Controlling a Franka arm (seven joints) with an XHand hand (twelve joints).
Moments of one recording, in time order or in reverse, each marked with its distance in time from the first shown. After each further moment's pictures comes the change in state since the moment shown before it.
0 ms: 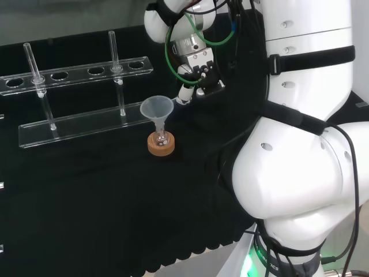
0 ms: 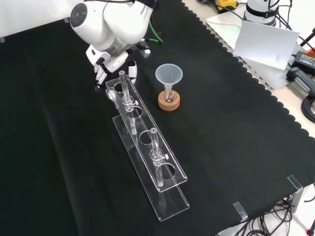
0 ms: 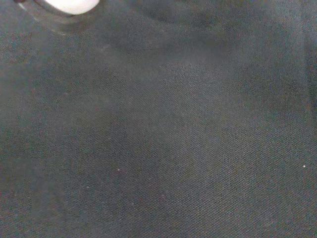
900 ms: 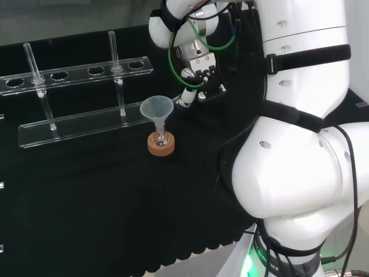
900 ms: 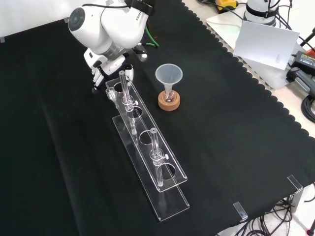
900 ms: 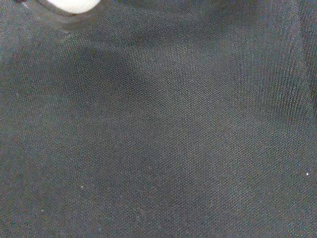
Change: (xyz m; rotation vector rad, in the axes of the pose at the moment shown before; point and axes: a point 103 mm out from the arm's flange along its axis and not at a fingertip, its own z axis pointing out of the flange) arm -0.009 0.018 0.014 -0.013 0.008 0.030
